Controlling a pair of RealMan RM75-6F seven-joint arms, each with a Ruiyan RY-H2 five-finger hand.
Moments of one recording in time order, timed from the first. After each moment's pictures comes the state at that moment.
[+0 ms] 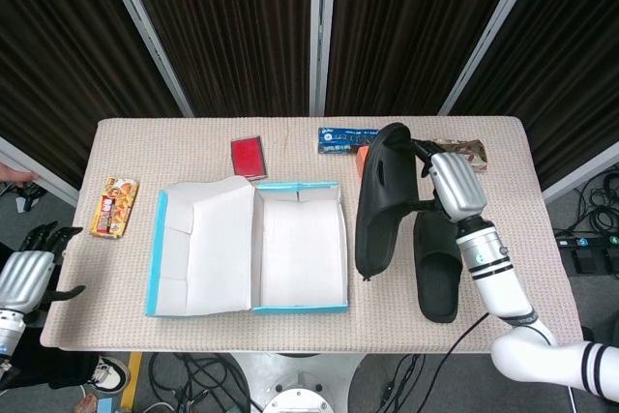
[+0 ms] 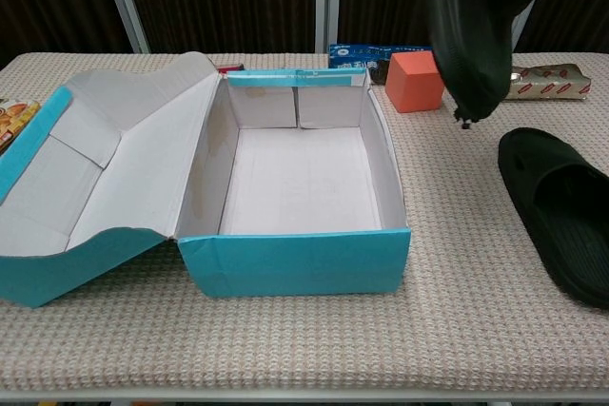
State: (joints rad) left arm -0.19 -1.19 0.01 -1.27 1.50 1.30 -0.27; right arm 0.73 -1.18 0.27 -1.83 -1.08 1.21 0.07
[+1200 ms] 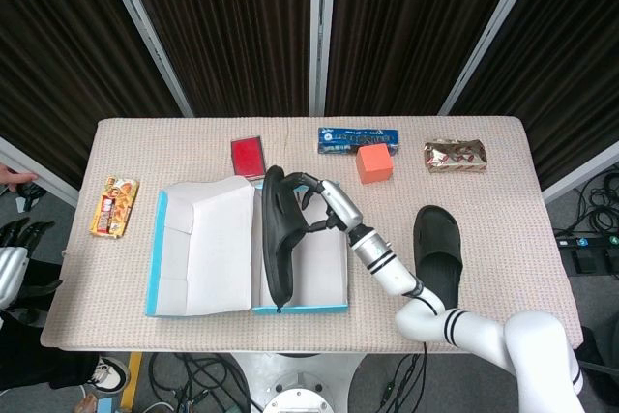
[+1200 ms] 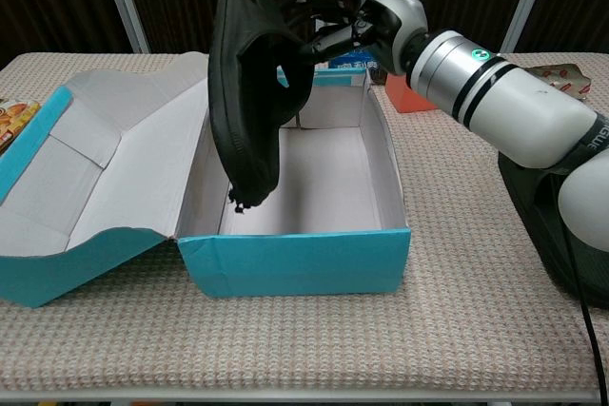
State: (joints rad) left arm -0.18 -1.21 -0.01 -1.14 1.46 1.28 -0.35; right arm 0.92 -1.85 0.27 -1.03 -1.44 1.02 0.93
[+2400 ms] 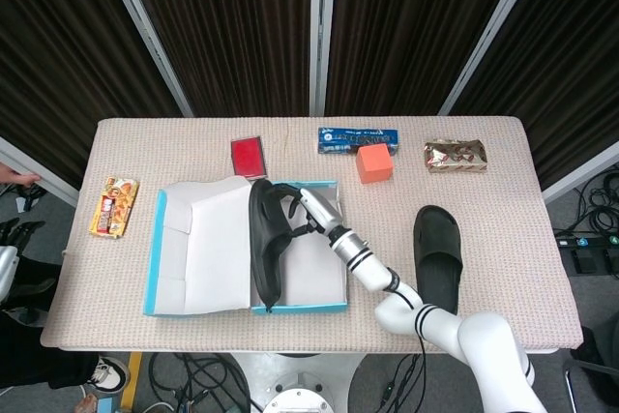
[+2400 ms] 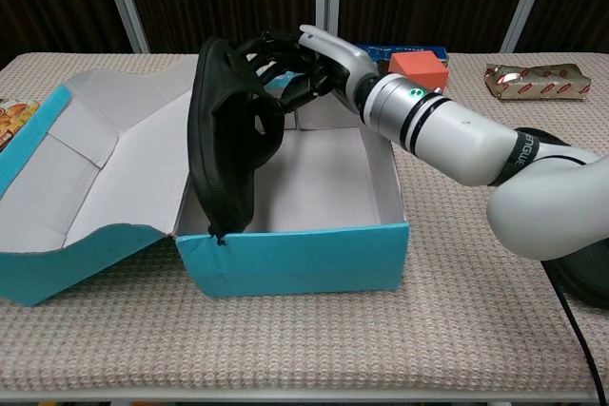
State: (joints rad) left arm -0.18 -1.24 -0.02 -1.05 1.45 1.25 -0.42; right arm 1.02 -2.03 0.24 -0.73 -1.45 0.89 0.99
